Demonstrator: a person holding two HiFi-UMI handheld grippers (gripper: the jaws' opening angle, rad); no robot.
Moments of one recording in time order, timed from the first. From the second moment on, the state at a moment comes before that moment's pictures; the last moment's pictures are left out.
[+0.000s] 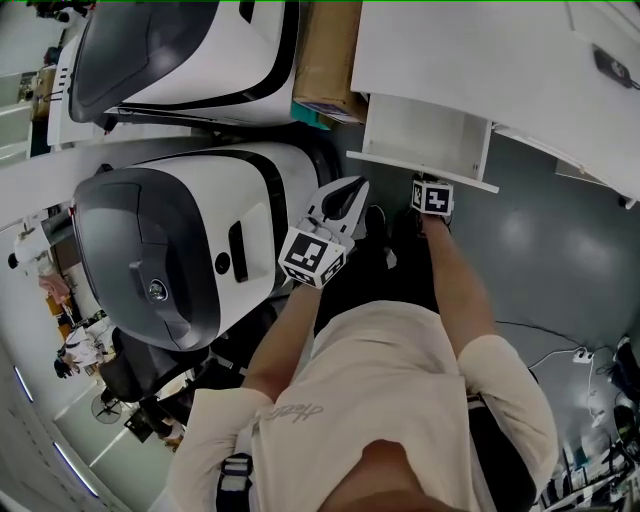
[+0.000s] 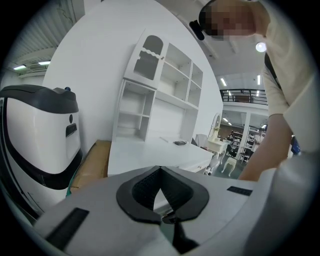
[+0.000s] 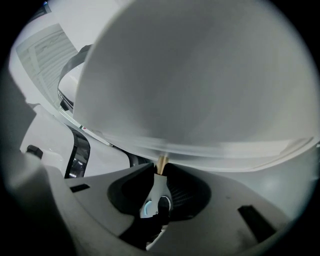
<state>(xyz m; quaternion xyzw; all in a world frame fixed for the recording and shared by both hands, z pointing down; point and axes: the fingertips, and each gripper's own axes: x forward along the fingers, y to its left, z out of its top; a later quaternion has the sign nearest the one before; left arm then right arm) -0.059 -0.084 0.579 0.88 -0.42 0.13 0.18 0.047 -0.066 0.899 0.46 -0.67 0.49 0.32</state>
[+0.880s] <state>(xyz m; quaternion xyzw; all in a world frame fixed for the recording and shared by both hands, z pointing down) -0.080 -0.074 0.575 0.90 -0.37 0.13 0.18 0.038 -0.013 0.896 0.47 -0.64 0.51 0.32</state>
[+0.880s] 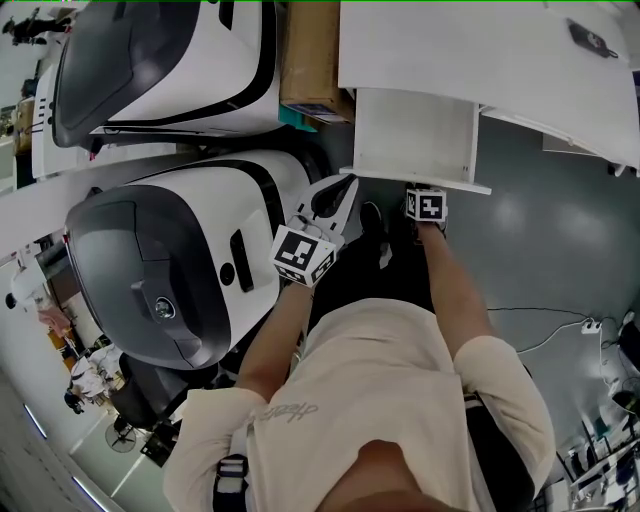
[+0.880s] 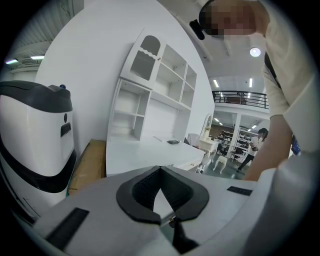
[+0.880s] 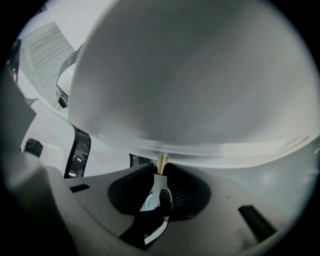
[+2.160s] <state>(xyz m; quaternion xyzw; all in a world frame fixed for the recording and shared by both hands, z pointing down) -0.087 -0.051 0.553 0.92 -0.35 0.12 0.17 0.040 0.022 0.822 0.50 -0.67 0.47 0.29</state>
